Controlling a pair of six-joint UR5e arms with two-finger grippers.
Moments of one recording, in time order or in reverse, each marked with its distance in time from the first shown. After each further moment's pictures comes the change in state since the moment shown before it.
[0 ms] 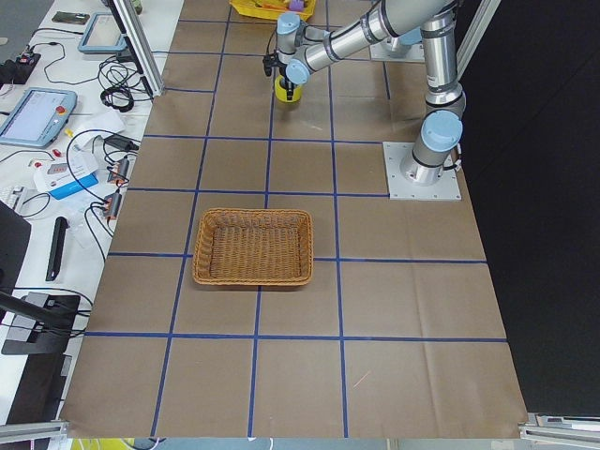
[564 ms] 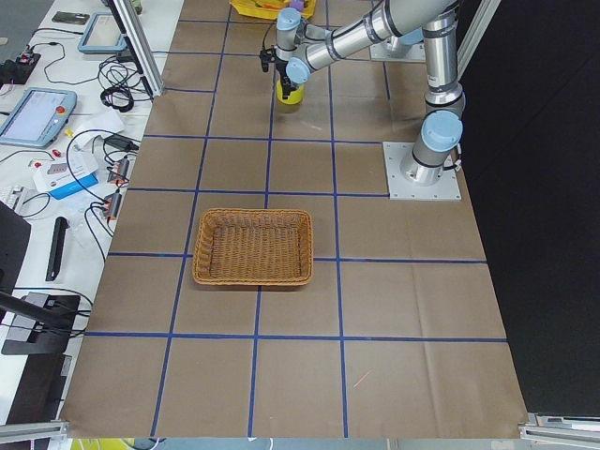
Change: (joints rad) left arm 0.003 -0.011 -0.004 0.083 -0.007 -0.050; right arm 0.001 0.010 -0.006 0.006 -0.005 0.044
